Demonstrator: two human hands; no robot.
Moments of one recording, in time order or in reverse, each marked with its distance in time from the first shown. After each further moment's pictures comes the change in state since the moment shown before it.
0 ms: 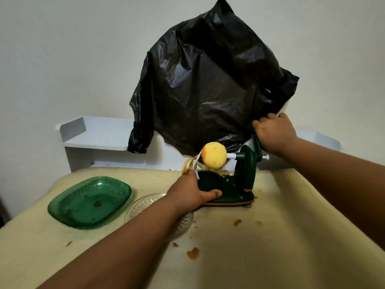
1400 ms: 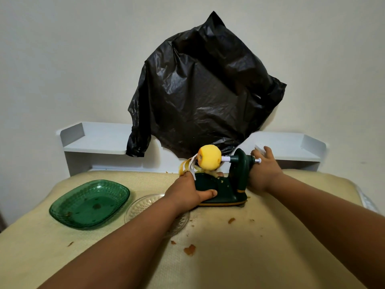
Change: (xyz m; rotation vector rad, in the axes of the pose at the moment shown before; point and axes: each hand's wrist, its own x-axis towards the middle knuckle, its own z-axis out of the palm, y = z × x) left_hand -0.003 0.007 -0.001 0.085 -0.003 -0.054; right_hand -0.065 -0.047 0.026 0.111 -0.367 -0.113
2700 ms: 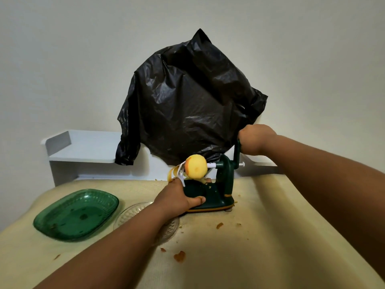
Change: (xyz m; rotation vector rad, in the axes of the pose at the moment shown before) left_hand 0.005 -0.001 0.002 -0.060 0.008 0.036; right_hand 0.029 0.062 -0.094 0.072 0.098 0.105
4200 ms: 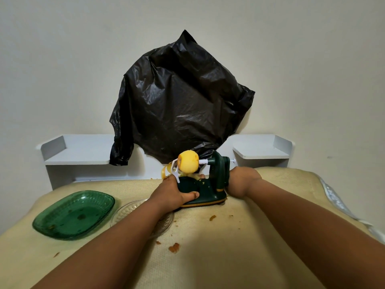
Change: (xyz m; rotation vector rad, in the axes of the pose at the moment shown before) left_hand -0.003 0.004 -0.002 -0.006 -0.021 -0.015; right_hand -0.067 -0.059 0.096 0.166 -0.165 0.017
